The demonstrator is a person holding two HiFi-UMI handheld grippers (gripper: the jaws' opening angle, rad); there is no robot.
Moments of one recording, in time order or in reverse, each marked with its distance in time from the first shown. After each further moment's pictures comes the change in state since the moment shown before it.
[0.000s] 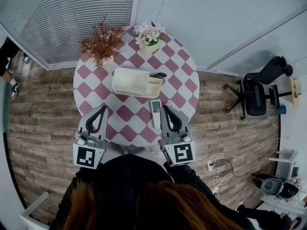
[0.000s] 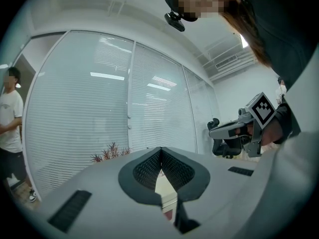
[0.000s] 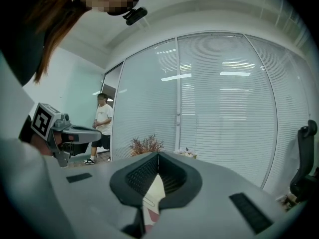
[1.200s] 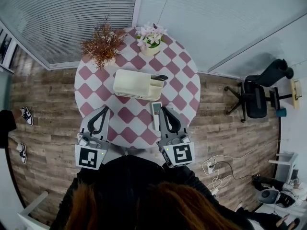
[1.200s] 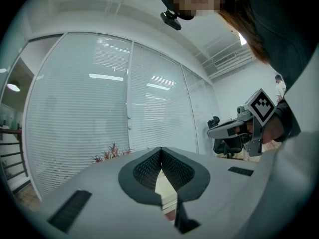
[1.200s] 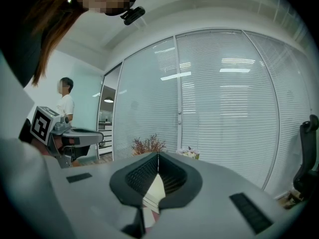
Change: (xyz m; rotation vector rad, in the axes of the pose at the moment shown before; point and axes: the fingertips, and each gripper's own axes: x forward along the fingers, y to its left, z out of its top) left arm 0.005 0.001 -0.001 0.021 0.012 0.006; right arm 0.010 0.005 0.001 0.036 0.005 0.019
